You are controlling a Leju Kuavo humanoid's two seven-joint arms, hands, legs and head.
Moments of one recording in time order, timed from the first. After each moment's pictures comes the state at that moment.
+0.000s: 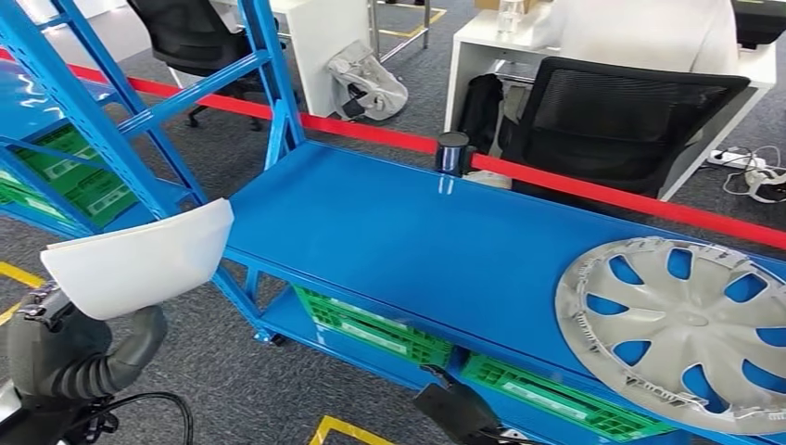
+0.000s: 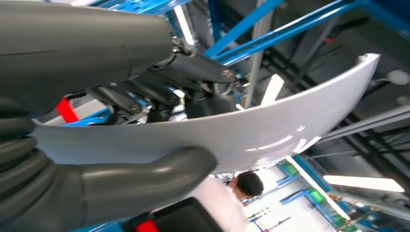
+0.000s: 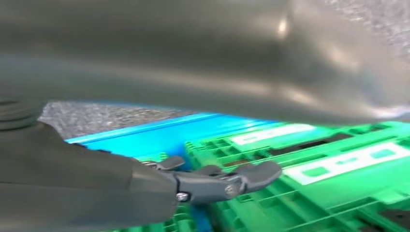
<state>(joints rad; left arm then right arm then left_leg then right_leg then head) 0.06 0.06 -0.27 -1.86 -0.31 -0.02 -0.49 0.01 -0.08 0.71 -0.75 0.05 -0.21 -0.40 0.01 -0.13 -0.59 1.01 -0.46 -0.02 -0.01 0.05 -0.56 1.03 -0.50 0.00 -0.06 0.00</state>
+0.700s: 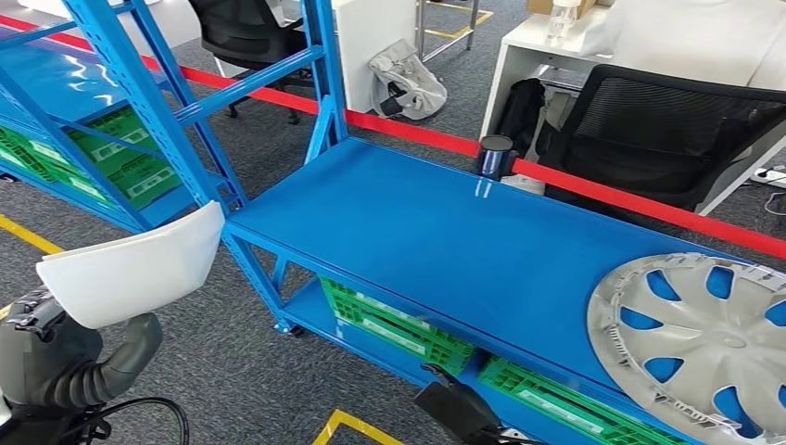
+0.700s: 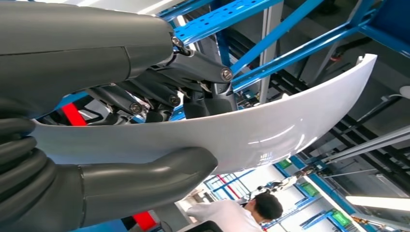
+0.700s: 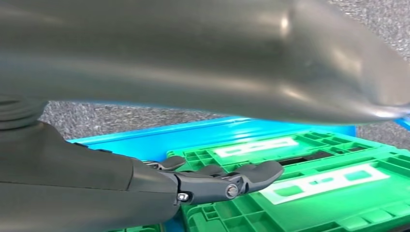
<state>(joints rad) 0.08 0.07 -0.26 -1.89 -0.35 -0.02 -0.50 0.01 -0.08 0.71 -0.74 0.02 -0.21 -0.42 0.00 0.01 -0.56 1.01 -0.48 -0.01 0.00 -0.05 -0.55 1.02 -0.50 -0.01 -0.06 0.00</state>
